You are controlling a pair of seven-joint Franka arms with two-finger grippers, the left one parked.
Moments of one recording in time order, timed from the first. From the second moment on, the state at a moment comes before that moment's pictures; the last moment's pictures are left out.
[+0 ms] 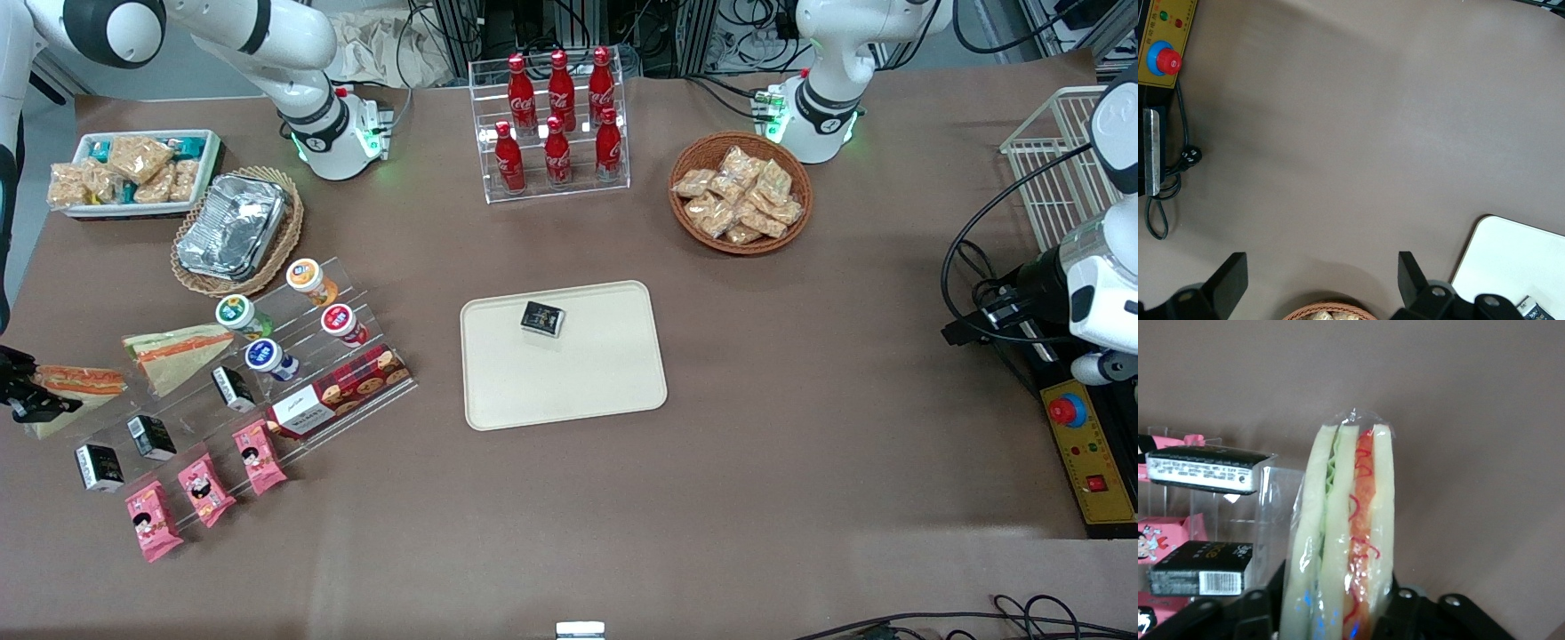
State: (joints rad) arm -0.26 0.51 -0.28 -1.55 0.16 1.96 0.29
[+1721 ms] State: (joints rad) arm 0.11 0.21 -0.24 -1.41 0.19 1.47 0.75
